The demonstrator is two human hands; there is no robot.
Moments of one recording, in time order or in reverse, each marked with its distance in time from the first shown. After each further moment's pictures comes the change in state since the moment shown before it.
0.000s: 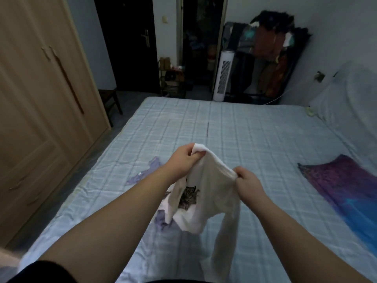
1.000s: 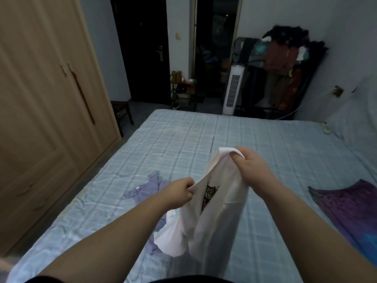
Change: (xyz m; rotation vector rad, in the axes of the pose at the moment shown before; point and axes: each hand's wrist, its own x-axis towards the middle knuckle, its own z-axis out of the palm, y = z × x) left_hand 0.047 -0.047 0.043 0.613 -0.180 -0.167; right_hand 0.085 -0.056 -0.087 0.147 -0.069 -0.242
